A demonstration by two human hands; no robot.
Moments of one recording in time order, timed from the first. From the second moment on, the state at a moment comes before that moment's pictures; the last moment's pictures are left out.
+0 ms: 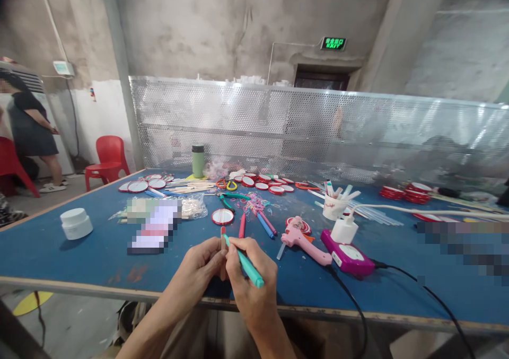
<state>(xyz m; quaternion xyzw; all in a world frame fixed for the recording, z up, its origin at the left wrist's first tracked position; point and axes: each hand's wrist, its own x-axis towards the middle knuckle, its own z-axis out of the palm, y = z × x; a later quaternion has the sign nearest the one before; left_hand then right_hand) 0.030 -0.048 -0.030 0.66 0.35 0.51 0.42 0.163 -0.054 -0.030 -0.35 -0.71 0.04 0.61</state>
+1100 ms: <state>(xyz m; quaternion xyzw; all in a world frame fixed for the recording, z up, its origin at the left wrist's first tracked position) 0.030 -0.050 -0.026 0.67 0.38 0.50 0.39 0.162 -0.052 -0.031 -0.35 -0.70 0.02 0.62</state>
